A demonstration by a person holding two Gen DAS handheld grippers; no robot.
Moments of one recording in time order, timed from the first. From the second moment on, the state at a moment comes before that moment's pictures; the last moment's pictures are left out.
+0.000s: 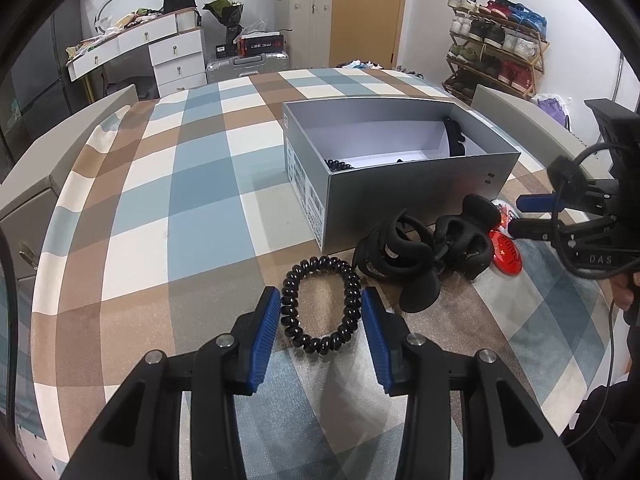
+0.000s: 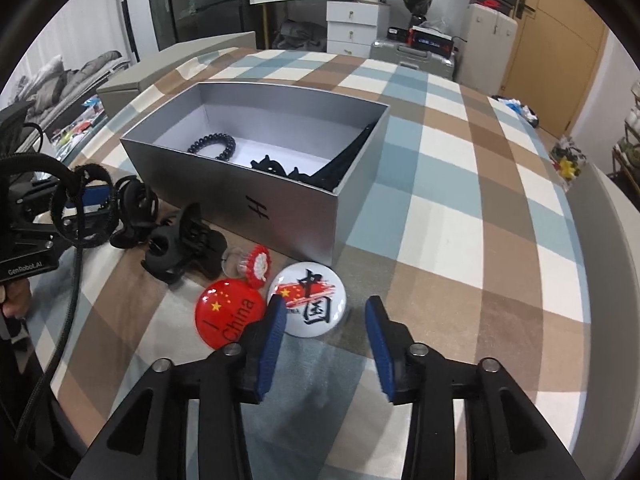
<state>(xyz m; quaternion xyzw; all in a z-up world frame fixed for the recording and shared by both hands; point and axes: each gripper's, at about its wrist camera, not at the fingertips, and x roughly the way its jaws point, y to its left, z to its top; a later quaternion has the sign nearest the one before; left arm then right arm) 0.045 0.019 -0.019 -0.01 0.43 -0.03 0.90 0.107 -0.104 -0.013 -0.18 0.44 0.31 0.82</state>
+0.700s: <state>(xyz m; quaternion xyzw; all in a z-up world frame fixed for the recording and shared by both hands) 0.043 0.024 -0.011 -0.02 0.41 -0.02 0.91 0.103 -0.107 0.008 -0.17 0.41 0.32 0.84</state>
